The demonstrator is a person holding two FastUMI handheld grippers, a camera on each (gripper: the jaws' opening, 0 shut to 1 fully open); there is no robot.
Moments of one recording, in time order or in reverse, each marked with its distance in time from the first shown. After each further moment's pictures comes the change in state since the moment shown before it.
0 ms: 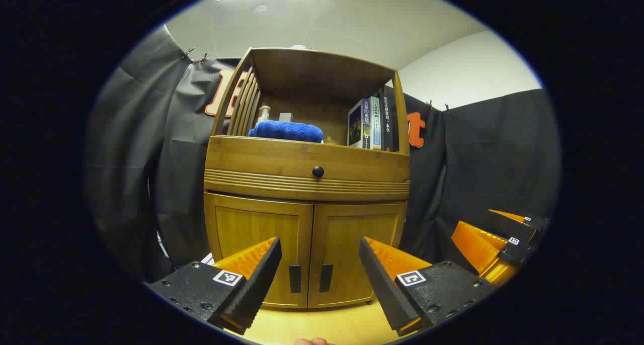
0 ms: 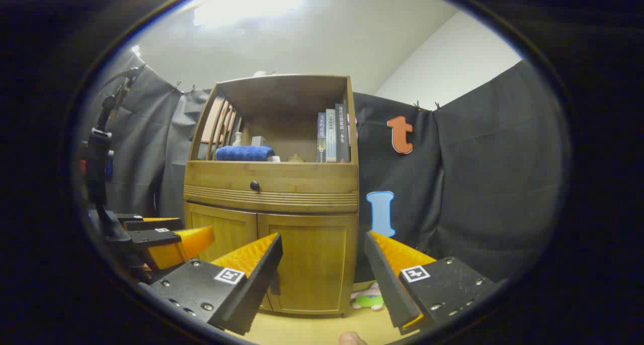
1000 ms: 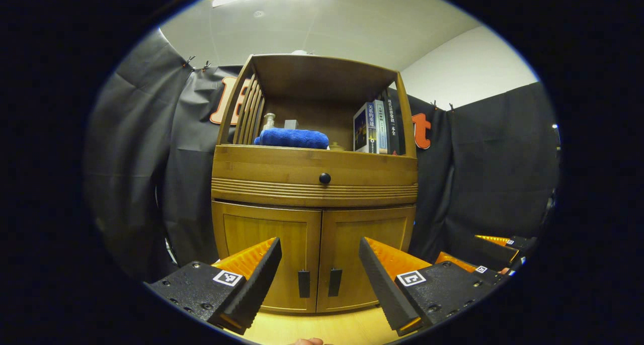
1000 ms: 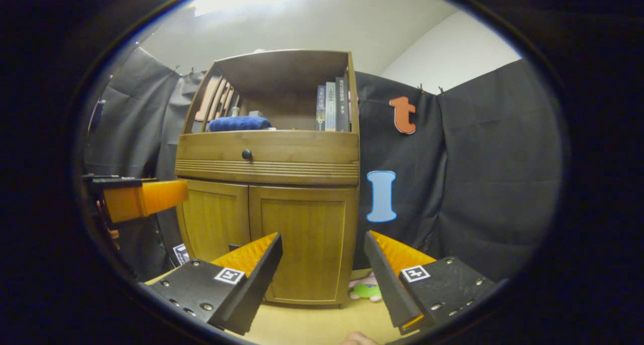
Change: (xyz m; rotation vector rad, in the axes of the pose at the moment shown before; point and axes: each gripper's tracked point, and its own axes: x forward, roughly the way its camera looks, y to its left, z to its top) left arm 0.006 0.014 0.008 0.034 -0.029 0.058; right arm 0.029 -0.006 -0.069 -0.028 0.115 -0.001
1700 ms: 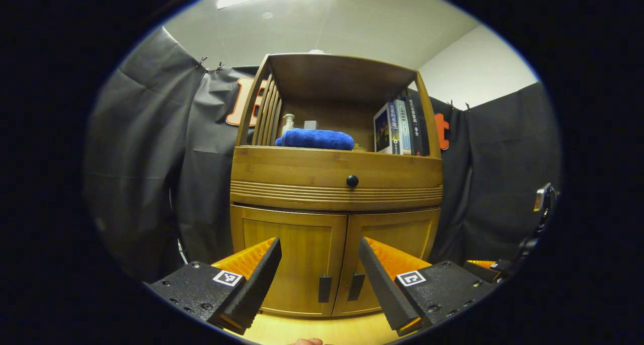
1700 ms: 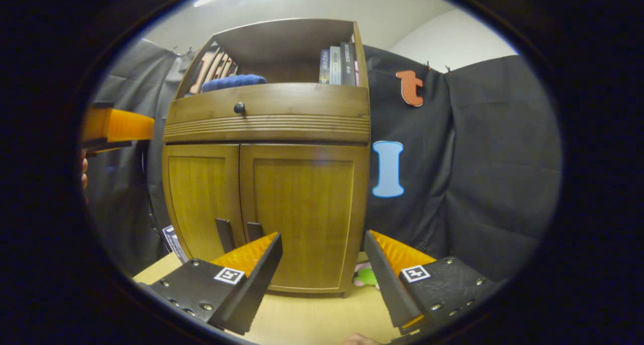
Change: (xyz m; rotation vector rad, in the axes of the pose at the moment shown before) left arm 0.012 0.046 0.001 0.009 -0.011 0.107; right arm 0.050 0.011 -0.089 -0.015 0.151 0.011
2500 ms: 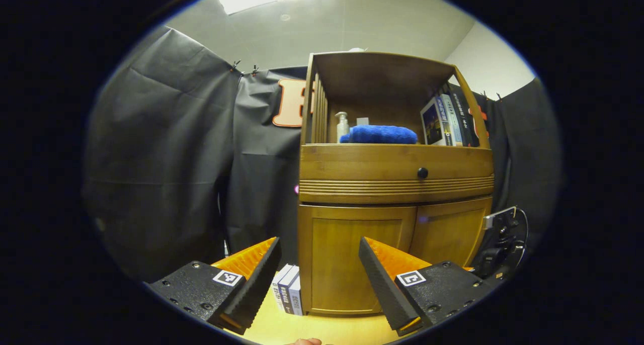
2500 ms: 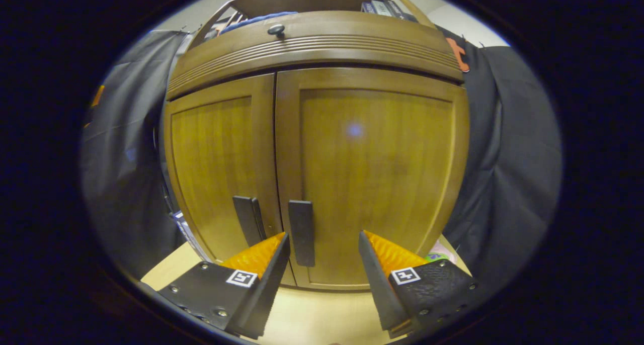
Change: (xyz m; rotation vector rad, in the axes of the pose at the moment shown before) left arm -0.019 0.122 -0.002 0.058 0.004 0.214; right arm 0.120 0.123 -0.060 -0.003 0.169 0.156
